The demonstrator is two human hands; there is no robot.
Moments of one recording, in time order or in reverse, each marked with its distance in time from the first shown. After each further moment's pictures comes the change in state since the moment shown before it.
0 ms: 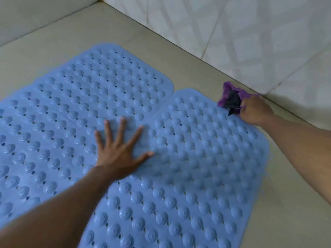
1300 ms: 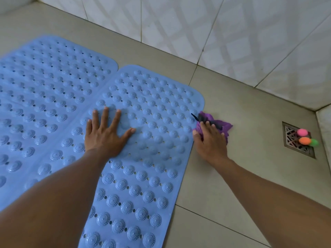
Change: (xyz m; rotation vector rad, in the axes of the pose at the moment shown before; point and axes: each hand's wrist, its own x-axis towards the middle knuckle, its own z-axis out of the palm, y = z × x) left_hand -0.063 0.107 0.048 0.022 0.107 0.097; right_hand -0.288 0.073 0.122 0.306 0.153 0.215
